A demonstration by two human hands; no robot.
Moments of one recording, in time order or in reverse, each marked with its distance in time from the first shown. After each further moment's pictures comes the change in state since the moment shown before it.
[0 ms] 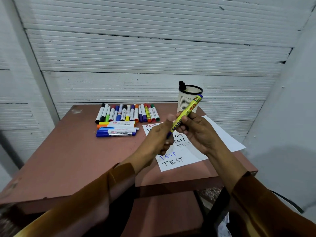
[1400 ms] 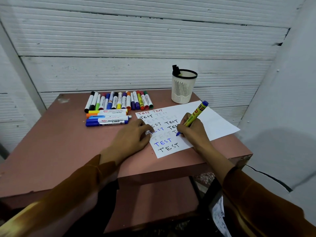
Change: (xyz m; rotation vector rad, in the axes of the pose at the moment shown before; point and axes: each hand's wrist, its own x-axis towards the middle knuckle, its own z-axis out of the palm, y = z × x) left_hand 0.018 -0.071 -0.064 1.193 0.038 0.390; right_hand -0.020 0.036 -0.015 -0.785 0.476 0.135
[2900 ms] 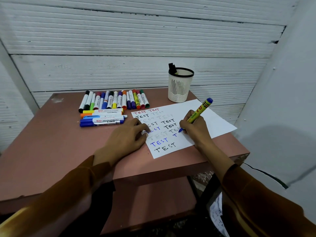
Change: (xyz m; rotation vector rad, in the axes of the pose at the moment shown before) left_hand 0.001 -0.002 -0.001 0.019 -0.017 0.002; right_hand 0.013 0.011 -0.010 0.038 0.089 0.037
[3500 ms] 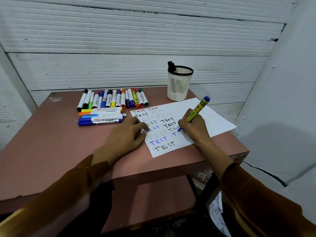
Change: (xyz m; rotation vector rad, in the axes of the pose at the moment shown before) left_hand 0.000 0.000 0.000 0.008 0.002 0.001; right_hand 0.000 0.000 0.001 -0.051 0.004 -0.007
